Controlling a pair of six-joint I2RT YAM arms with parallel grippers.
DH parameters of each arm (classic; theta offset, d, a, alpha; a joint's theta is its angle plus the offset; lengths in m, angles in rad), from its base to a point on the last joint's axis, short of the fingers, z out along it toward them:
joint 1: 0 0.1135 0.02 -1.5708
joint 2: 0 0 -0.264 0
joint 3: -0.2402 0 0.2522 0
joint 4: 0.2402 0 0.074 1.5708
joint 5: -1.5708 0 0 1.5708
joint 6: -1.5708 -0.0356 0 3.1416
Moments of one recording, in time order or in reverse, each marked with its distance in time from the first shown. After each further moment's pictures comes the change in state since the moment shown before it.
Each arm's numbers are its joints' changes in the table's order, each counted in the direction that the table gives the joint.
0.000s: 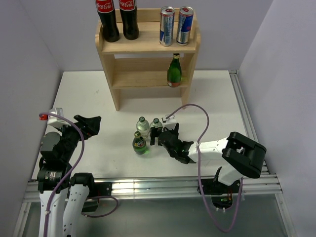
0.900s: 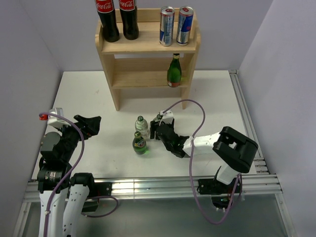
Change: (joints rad) left arm 0.000 0.000 0.000 0.000 0.000 0.000; right arm -0.082 0.125 -0.090 -0.078 0.048 0.053
